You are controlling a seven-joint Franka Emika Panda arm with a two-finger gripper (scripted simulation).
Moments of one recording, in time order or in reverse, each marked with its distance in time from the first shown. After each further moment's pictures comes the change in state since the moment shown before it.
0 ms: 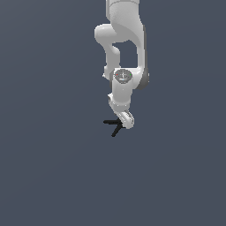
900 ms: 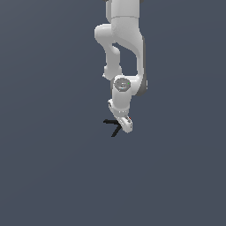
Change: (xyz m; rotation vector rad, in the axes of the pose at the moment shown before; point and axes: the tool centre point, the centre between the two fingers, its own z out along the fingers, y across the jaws) arm -0.001 0.001 0.041 0.001 0.001 0.011
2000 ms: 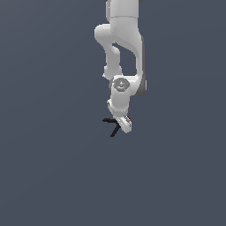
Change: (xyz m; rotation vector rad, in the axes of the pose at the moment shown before) arm 0.005 0.002 0.000 0.002 0.000 0.000
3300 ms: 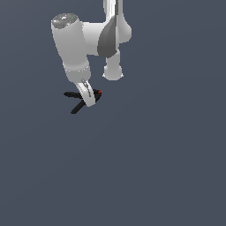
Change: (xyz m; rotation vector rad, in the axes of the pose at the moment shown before) arm 0.142 0.077 -0.208 -0.002 -0.002 0.004
